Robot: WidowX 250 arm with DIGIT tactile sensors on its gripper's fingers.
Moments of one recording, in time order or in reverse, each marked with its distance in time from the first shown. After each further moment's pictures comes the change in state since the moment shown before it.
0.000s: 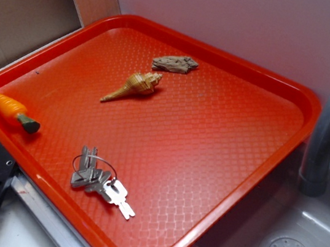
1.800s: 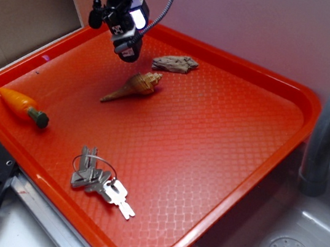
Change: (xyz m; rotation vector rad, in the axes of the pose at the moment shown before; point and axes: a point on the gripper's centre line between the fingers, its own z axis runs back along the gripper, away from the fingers) arm 0.109 0.031 -0.155 -0.073 -0.184 -0.602
